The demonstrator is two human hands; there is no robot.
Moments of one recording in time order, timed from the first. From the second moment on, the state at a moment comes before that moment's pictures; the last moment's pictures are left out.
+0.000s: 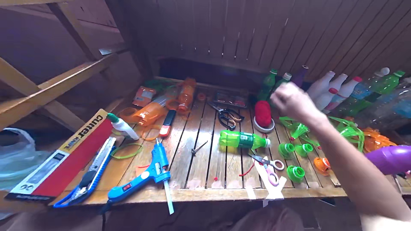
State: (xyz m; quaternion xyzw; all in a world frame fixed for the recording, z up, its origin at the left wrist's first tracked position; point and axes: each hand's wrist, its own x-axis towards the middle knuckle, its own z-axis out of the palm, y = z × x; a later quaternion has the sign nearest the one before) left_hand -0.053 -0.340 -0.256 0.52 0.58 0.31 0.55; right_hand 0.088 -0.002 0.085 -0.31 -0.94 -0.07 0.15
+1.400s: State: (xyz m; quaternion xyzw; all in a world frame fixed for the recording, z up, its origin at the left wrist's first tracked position) left_hand -0.036 -0.353 -0.078 0.40 0.25 0.60 0.65; right_hand 0.123 -0.152 0.052 -0.02 -0.96 0.22 0.19
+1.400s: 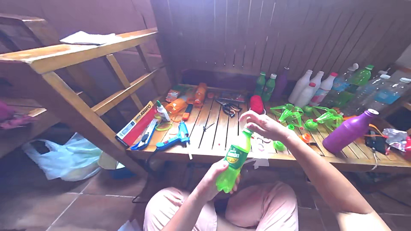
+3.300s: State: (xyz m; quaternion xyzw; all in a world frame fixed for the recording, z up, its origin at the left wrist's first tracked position) left_hand -0.145 -0.403 -0.034 0.50 0.55 0.60 0.31; right_hand 0.004 0.025 0.122 -0.40 -0.72 0.25 0.50
